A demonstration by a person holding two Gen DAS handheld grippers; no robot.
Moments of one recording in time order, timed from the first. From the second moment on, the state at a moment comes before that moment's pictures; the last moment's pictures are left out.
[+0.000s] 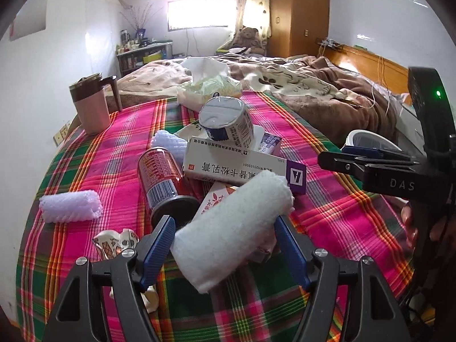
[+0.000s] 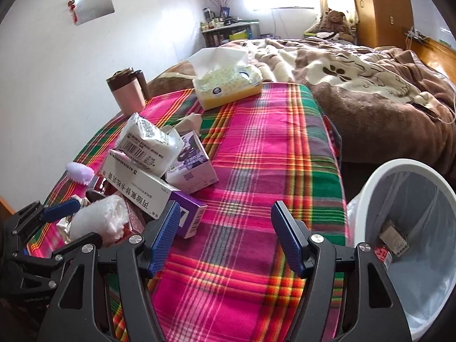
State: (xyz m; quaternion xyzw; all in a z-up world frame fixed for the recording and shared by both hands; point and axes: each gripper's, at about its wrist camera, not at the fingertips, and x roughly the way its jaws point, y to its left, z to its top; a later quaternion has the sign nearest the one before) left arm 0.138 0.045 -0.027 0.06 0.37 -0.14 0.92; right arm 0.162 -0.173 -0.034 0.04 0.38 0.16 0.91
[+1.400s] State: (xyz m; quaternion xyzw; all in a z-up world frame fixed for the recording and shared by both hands) left arm 0.150 0.110 -0.046 -0.03 0.40 -0.07 0.91; right arm 0.175 -0.098 -0.052 -0.09 0.39 0.27 0.88
